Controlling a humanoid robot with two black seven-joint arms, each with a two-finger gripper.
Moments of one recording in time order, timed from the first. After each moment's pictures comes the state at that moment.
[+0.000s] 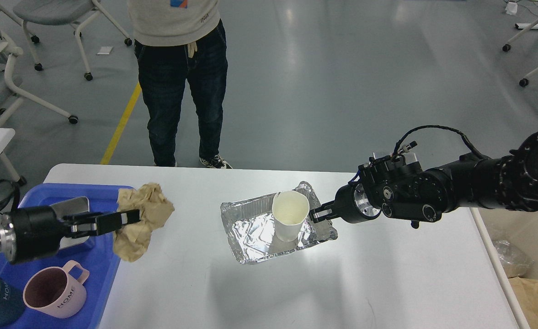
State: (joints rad) left arm -0.65 1.17 -0.40 -1.74 1.17 -0.27 -0.27; right arm 1.45 -0.13 -0.88 1.09 -0.54 0.12 0.26
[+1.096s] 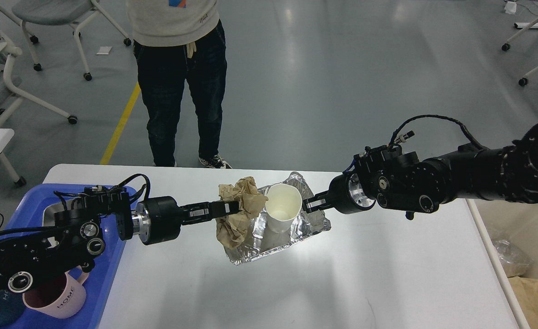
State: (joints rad) left arm -0.73 0.57 -0.33 -1.40 1.18 -0.26 -0.16; right arm 1.50 -0.12 -0.86 1.10 -0.52 0.12 0.26
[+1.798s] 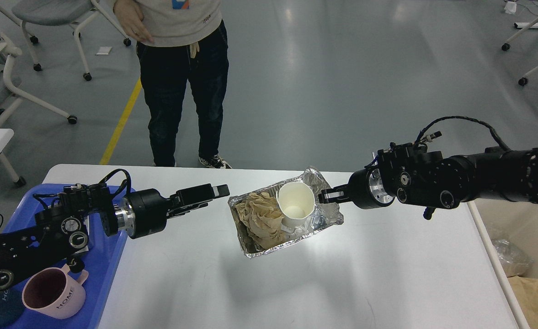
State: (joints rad) left arm -0.66 0.62 -0.44 -1.41 1.06 -0.26 -0.16; right arm 1.46 -0.23 -0.83 1.10 -0.48 0.12 0.26
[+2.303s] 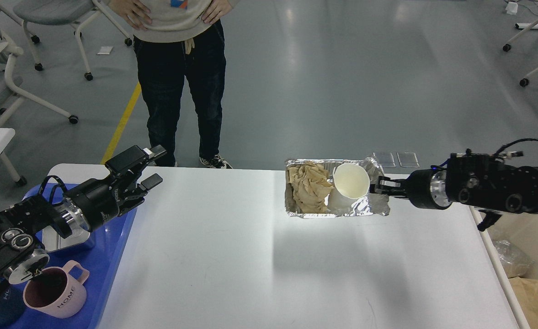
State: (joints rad) left arm -0.30 0.61 -0.92 -1.41 0.84 -0.26 -0.17; right arm 1.32 -0.54 -0.69 1.10 -0.42 0.11 0.28
